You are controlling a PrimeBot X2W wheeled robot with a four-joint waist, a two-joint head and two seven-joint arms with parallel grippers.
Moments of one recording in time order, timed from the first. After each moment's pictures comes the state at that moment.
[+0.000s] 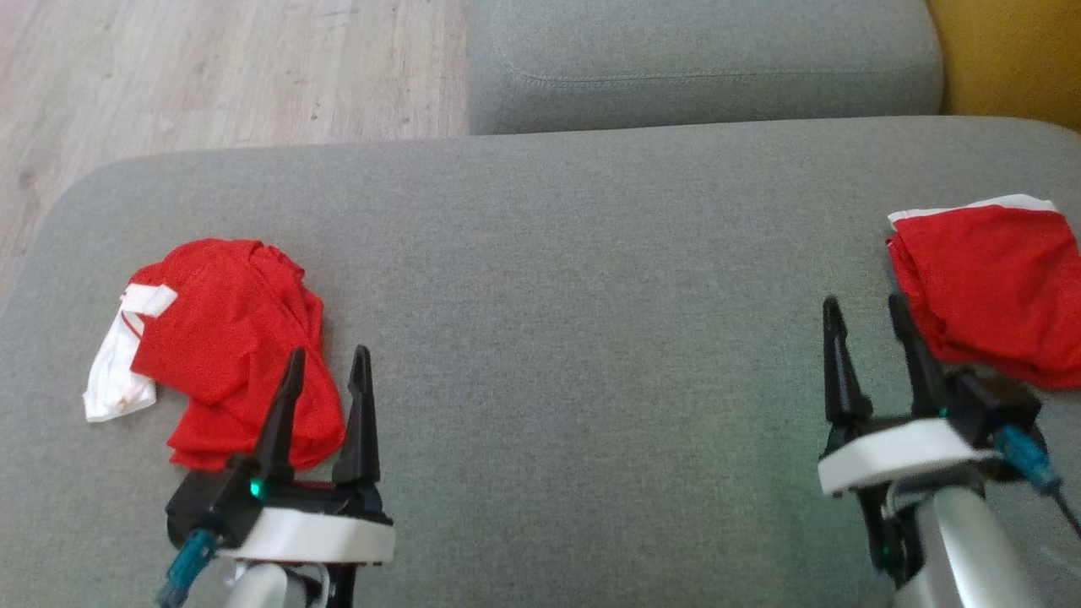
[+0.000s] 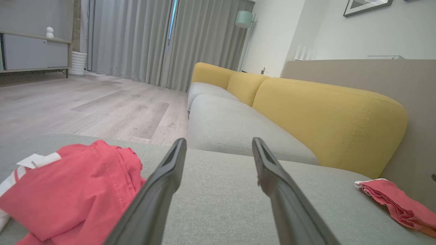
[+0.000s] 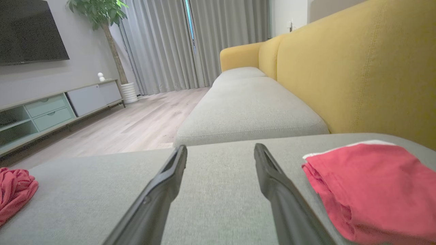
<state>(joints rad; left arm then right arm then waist) -0.06 0.05 -0.16 0.20 -0.31 -0.13 -0.26 -0.16 -0.06 0.03 0.37 0.18 0.13 -0.25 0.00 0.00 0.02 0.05</state>
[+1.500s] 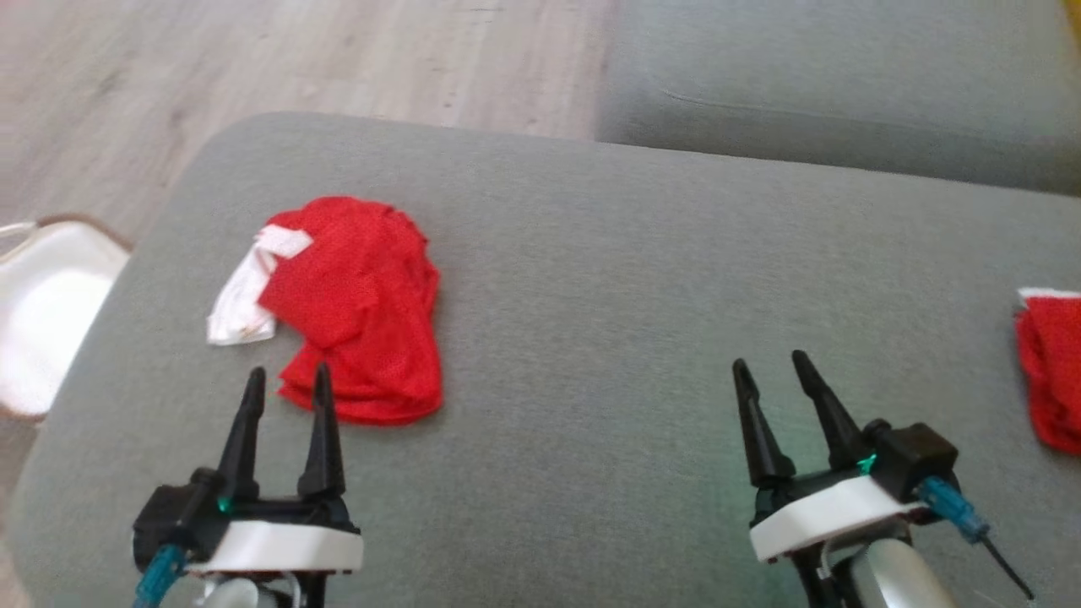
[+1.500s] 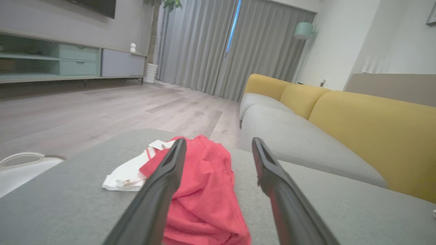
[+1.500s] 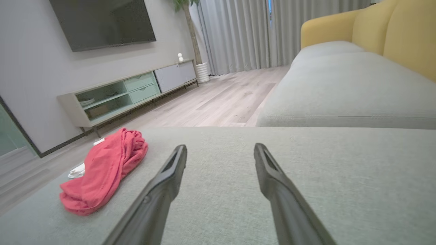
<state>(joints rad) -0.03 0.05 -0.08 0.22 -0.30 -0.13 -0.26 -0.06 -0.05 0.21 0.32 0.25 0.13 -0.25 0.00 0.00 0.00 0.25</state>
